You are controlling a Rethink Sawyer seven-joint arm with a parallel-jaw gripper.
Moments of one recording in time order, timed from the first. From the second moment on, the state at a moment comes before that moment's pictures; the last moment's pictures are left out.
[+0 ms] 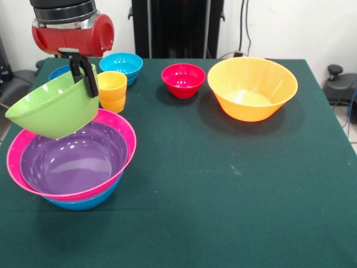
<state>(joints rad) -0.86 -0.68 0.63 1.51 -0.43 0.82 1.98</state>
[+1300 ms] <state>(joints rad) -0.86 -0.63 0.63 1.51 -0.45 0.82 1.98</state>
